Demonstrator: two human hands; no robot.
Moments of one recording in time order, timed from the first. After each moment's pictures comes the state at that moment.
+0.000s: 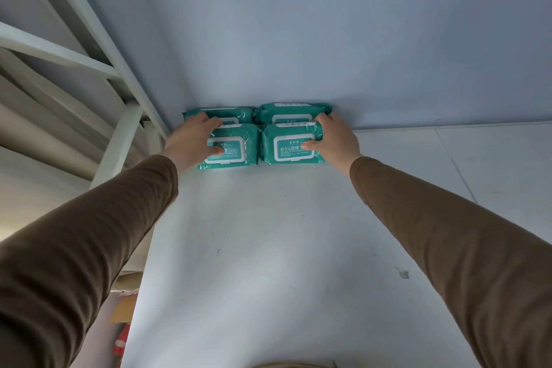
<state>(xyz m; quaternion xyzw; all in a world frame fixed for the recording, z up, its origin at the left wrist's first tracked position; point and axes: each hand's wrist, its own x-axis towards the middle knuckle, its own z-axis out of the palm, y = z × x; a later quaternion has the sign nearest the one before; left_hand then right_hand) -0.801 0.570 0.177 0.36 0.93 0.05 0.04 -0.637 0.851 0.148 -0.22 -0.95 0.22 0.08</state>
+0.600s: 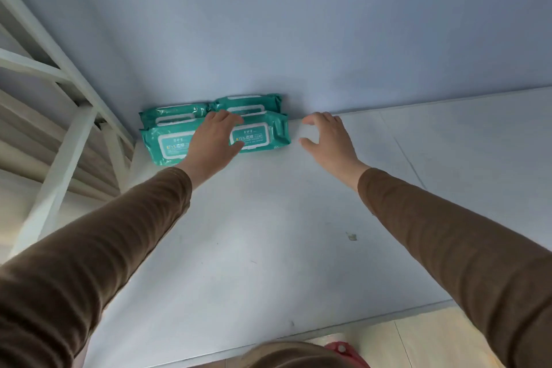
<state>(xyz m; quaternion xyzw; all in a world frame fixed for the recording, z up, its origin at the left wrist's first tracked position) -0.687 0.648 0.190 0.44 0.88 0.17 -0.05 -0.522 0.863 0.173 -0.21 -0.93 0.24 0.19</state>
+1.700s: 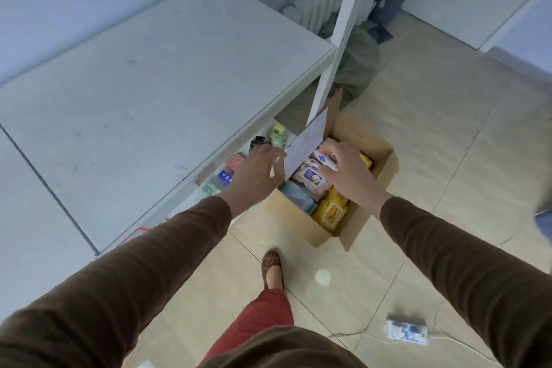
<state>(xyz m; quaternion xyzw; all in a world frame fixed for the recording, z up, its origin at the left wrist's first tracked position) -0.006 1.074 0.076 0.71 0.64 0.18 0.22 0.224 1.125 0.087 -0.56 -0.77 0.27 0.12</state>
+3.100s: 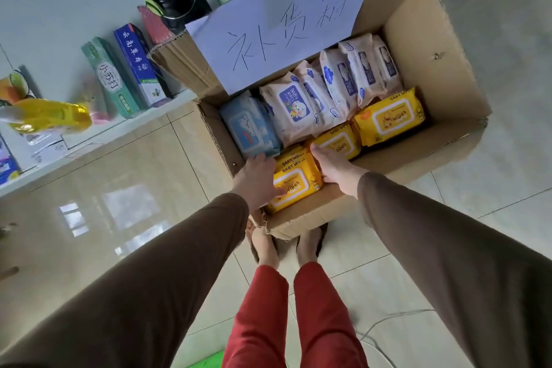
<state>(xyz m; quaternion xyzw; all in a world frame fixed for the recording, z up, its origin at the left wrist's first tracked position) 0.239 1.177 -0.359 0.46 0.78 -0.10 0.42 0.374 1.313 -0.380 -0.59 -0.45 0.63 -0.23</state>
